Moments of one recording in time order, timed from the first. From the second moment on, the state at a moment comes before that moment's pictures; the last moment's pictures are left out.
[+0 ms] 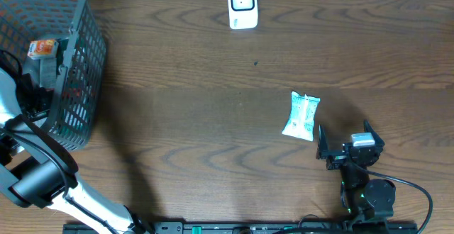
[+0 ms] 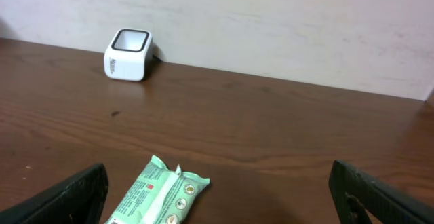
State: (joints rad) left arm 0.67 2.01 1.65 -1.16 -0.17 0.16; right arm 0.07 0.01 0.01 -0.07 -0.01 -0.10
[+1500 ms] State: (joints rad) left arm 0.35 1.46 1.89 -0.91 -0.17 0.05; right arm 0.07 0.01 0.01 -0.07 -0.01 -0.10
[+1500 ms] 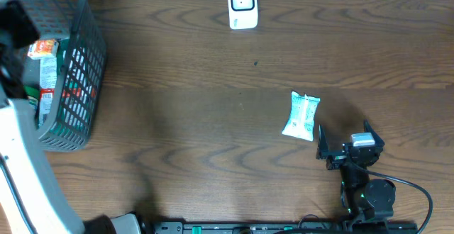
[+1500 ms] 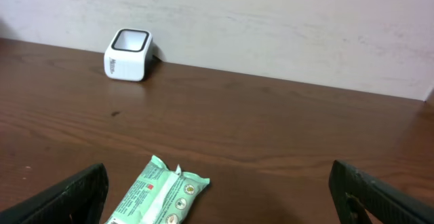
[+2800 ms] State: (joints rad) left arm -0.61 2.10 1.83 -1.16 0.02 -0.31; right arm 0.07 0.01 0.01 -0.07 -0.01 -0.10
